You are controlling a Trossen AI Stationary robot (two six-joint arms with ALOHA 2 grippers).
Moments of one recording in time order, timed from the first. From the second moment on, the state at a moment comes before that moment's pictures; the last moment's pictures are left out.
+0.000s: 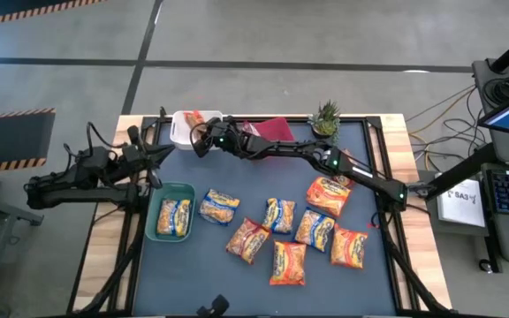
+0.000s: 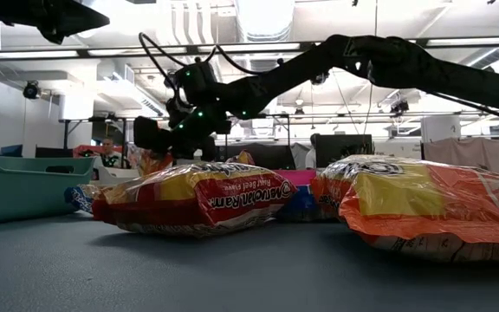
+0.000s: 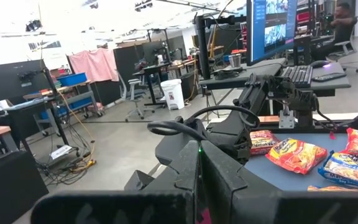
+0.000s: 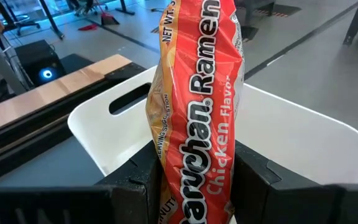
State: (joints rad) left arm 0.08 0.21 0.51 -0.22 -0.38 0.23; right arm -0.29 2.68 2.35 0.05 0.36 0.23
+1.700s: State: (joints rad) left arm 0.08 0.21 0.50 -0.22 -0.38 0.23; right arm -0.29 2.67 2.35 0.05 0.06 0.20
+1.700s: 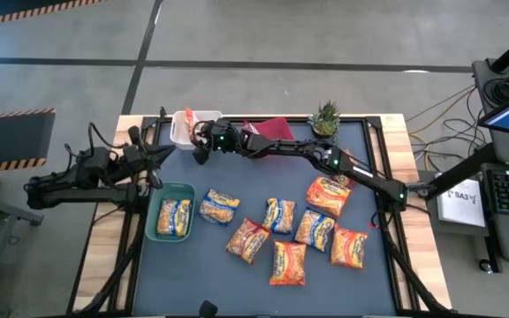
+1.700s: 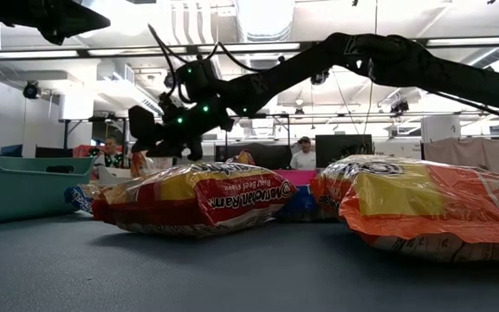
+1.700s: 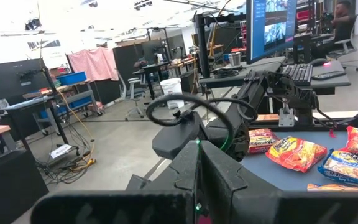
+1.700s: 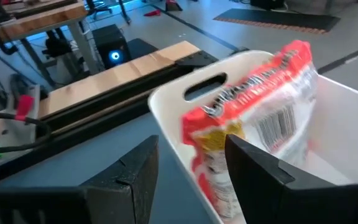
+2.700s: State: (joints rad) left arm 0.08 0.62 0.58 -0.24 -0.68 -0.04; right arm -0.05 2.08 1.82 -0.46 0.16 0.02
